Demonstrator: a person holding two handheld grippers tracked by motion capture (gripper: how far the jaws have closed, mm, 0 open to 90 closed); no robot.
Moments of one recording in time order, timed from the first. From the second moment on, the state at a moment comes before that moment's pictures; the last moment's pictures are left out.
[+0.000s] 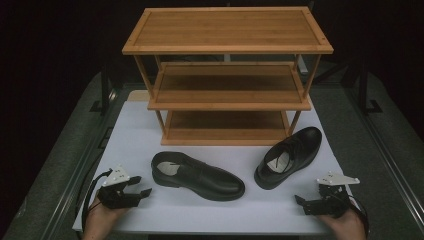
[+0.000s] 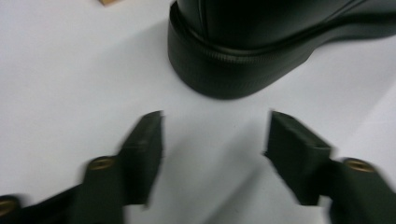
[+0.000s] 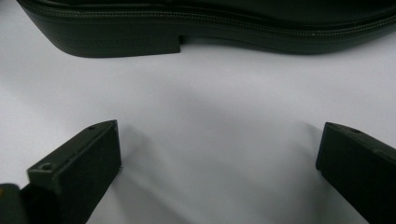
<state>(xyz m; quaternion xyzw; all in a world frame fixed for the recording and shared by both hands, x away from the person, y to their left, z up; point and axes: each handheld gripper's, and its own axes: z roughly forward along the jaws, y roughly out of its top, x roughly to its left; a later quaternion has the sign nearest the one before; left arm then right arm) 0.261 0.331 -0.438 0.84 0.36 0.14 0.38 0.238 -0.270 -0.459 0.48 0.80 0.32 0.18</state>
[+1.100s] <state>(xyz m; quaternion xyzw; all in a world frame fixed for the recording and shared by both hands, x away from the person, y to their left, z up) 0.367 0.313 -0.423 0.84 0.34 0.11 0.42 0.238 -0.271 -0.459 0.48 0.80 0.33 0.18</state>
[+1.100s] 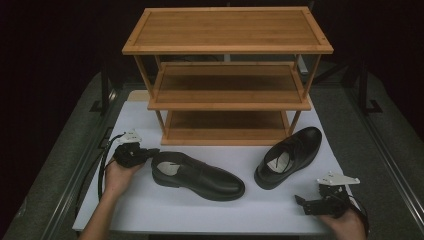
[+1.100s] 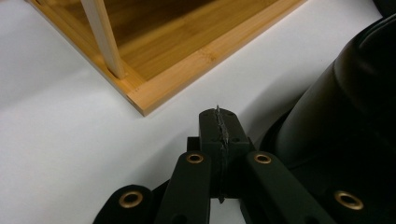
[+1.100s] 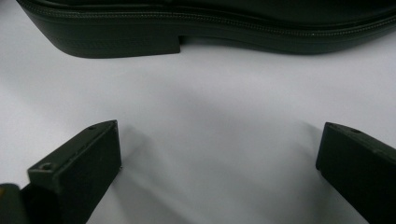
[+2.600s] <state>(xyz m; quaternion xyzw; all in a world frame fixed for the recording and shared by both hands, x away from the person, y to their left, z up) 0.323 0.313 -0.437 0.86 0.30 0.05 0.40 0.238 -0.271 -0.459 0.48 0.80 0.33 0.18</state>
